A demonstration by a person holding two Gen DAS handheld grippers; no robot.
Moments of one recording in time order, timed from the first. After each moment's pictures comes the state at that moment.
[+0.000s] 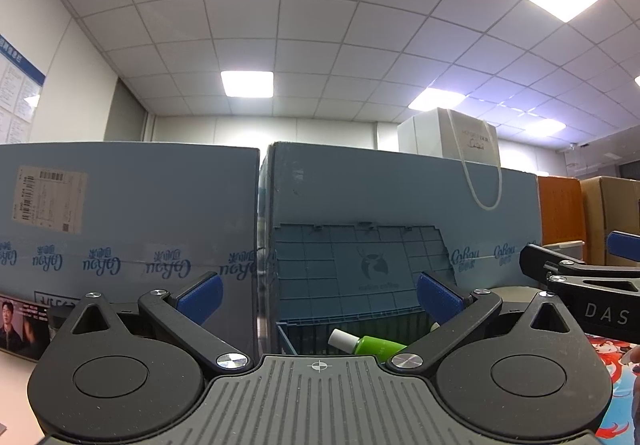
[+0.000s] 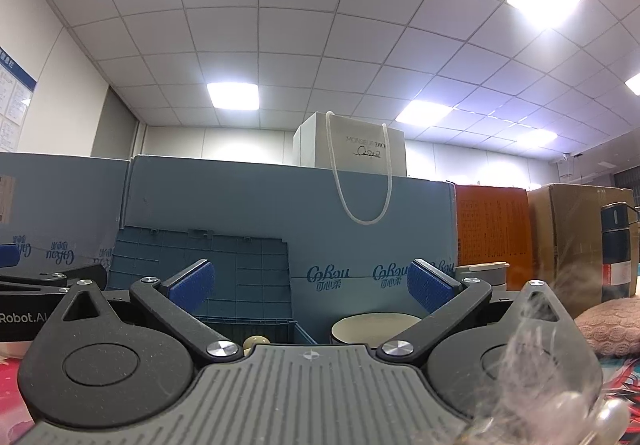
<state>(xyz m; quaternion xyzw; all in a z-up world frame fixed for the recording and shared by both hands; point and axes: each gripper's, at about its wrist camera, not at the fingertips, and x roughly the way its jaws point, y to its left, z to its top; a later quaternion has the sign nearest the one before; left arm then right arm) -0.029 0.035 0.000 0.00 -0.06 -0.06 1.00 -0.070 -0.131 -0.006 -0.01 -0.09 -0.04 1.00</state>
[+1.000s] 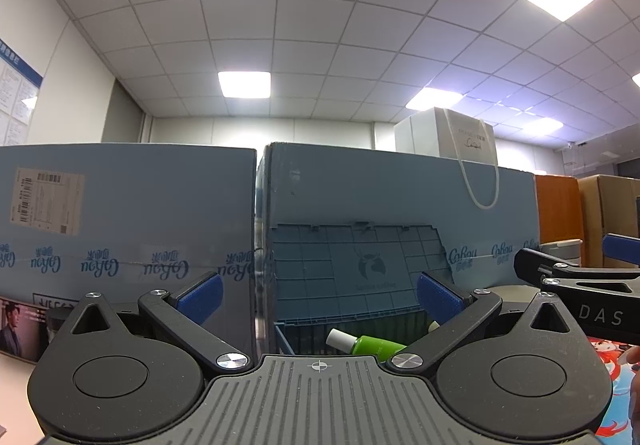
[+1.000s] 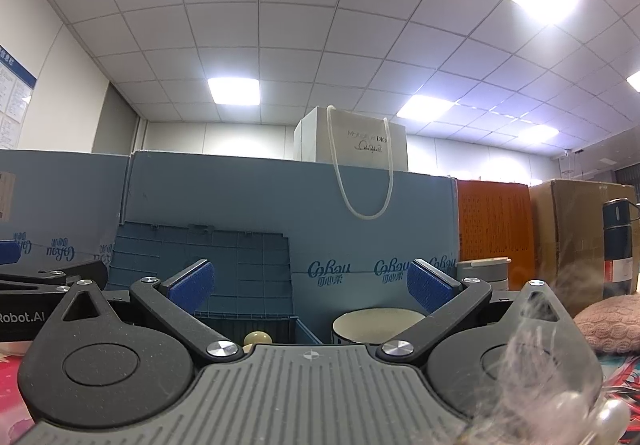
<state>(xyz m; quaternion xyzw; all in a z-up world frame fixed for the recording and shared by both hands) -0.030 0.034 0.000 0.01 -0.05 -0.06 1.00 -0.066 -0.131 -0.006 -0.01 -0.07 -0.04 1.00</state>
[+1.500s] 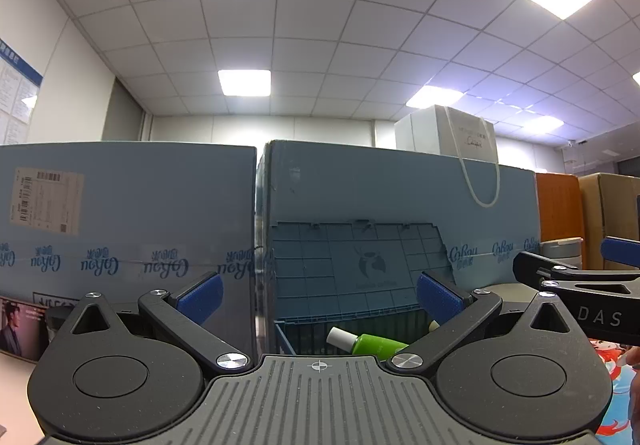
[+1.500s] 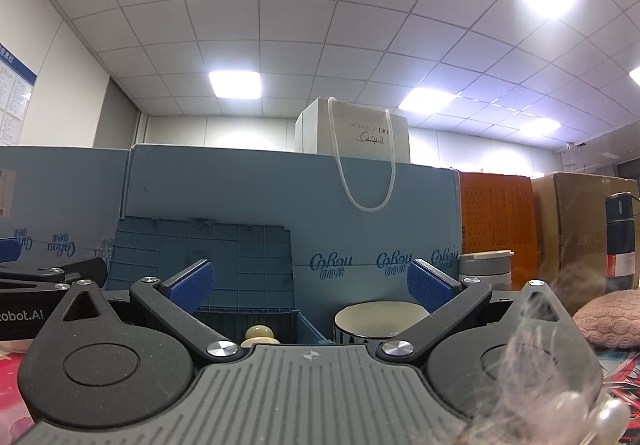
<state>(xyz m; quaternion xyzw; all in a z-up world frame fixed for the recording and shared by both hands) -0.028 0.034 0.000 0.01 -0.05 -0.06 1.00 -0.064 -0.132 -0.006 -0.01 -0.07 -0.04 1.00</state>
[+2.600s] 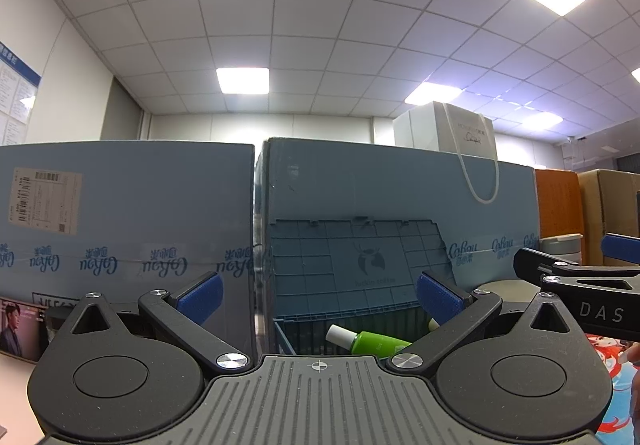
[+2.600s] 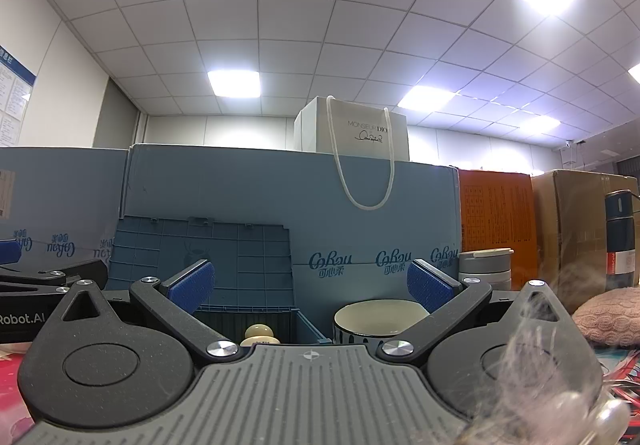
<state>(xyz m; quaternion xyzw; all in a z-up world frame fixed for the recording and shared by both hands) -0.028 0.033 0.001 0.01 -0.05 -0.06 1.00 -0.065 -0.134 -0.006 -0.01 -0.07 -0.04 1.00</state>
